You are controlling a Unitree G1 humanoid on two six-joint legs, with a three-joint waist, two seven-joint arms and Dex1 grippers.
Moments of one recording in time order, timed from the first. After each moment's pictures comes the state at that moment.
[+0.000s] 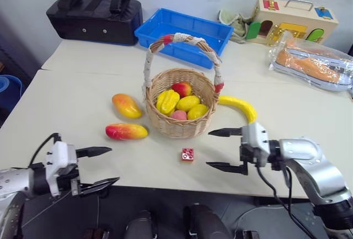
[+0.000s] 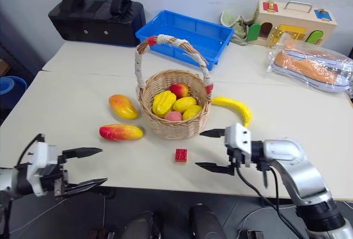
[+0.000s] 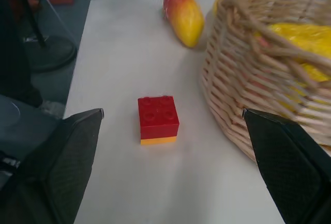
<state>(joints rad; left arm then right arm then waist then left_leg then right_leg) 0.29 0.82 0.40 -0.38 -0.58 0.25 -1.11 -0.23 -0.73 0.13 -0.30 0.40 0.29 1.10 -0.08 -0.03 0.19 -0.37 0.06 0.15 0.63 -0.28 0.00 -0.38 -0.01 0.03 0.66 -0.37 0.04</state>
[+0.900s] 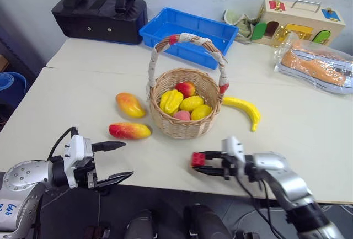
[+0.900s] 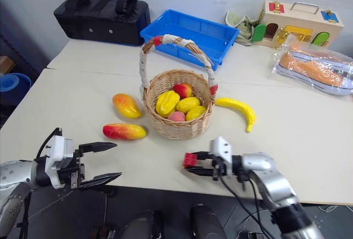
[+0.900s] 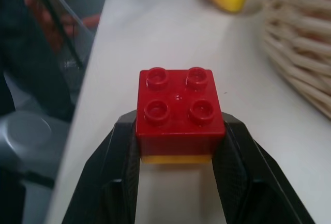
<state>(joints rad) 0.15 0.79 0.29 -0.38 -0.59 0.29 -1.08 -0.05 -0.61 0.03 -0.20 0.50 0.22 1.13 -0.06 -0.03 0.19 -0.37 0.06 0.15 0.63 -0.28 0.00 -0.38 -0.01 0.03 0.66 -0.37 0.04</state>
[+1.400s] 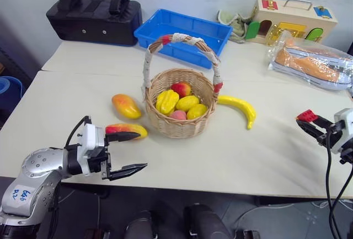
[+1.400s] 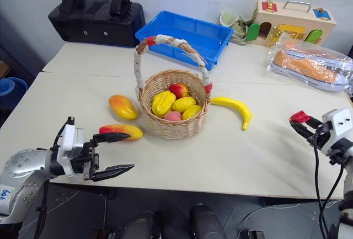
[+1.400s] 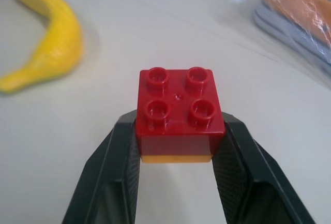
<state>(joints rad) 0.02 0.76 0.23 -0.41 -0.63 0.35 -1.05 -0.42 -0.85 -0.35 0.90 0.29 -0.19 0.98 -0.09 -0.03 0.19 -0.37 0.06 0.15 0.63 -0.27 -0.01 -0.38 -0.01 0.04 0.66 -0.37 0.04</state>
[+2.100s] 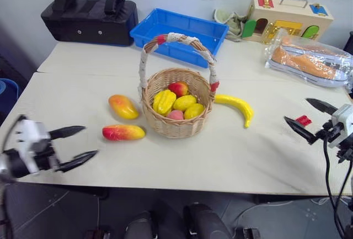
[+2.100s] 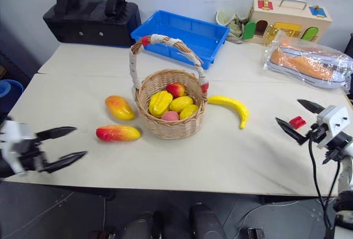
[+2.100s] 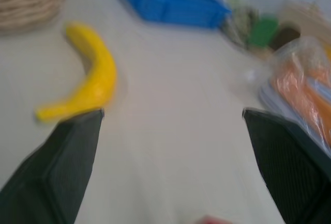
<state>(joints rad) 0.19 0.90 0.61 -0.08 -0.58 0.24 -1.13 -0.19 -0.78 -0.39 0.36 0.48 -0.29 1.11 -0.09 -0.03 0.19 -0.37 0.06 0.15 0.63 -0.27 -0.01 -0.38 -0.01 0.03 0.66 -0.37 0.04</state>
